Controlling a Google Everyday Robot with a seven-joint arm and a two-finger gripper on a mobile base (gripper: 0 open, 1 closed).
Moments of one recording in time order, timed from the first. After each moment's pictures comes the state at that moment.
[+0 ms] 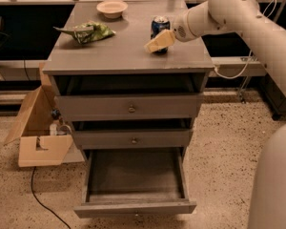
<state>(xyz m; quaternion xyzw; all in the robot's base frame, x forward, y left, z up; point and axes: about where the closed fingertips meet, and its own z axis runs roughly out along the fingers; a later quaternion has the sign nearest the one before) 0.787 -0.074 0.896 -0.40 0.78 0.14 0.46</state>
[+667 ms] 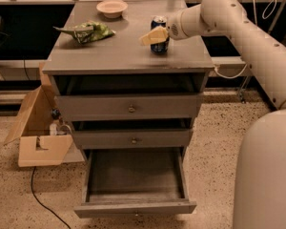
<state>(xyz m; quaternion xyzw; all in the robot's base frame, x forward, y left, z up) 0.824 -0.053 0.893 -0.36 0.78 0.17 0.49</state>
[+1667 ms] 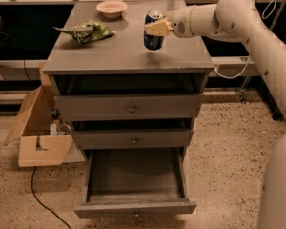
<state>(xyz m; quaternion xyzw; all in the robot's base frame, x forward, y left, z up) 0.799 -0.047 0.933 -0.38 0.71 0.24 0.54</state>
